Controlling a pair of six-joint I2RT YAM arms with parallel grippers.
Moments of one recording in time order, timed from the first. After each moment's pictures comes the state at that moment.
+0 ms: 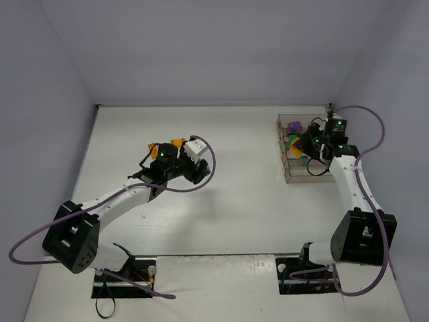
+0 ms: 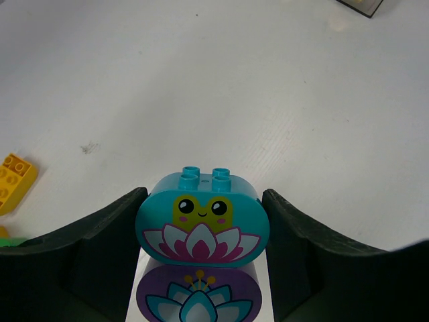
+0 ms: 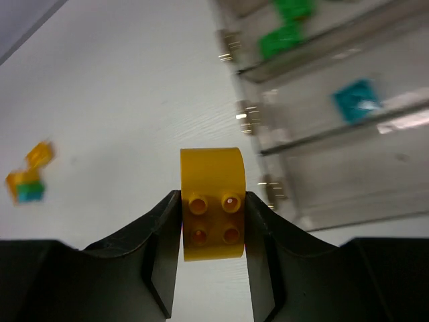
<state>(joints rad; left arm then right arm) -0.56 1.38 0.82 0.14 0.32 0.16 -0.08 1.38 1.09 -0.41 -0.26 0.48</state>
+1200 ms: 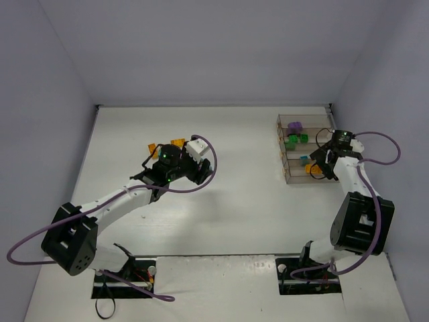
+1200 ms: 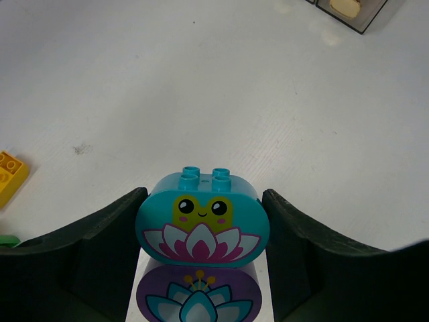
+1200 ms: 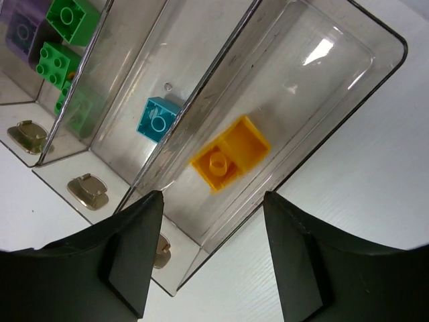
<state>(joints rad) -0.60 1.36 0.84 0.12 0.25 0.09 -0.26 1.47 0.97 -0.44 0.13 0.71</state>
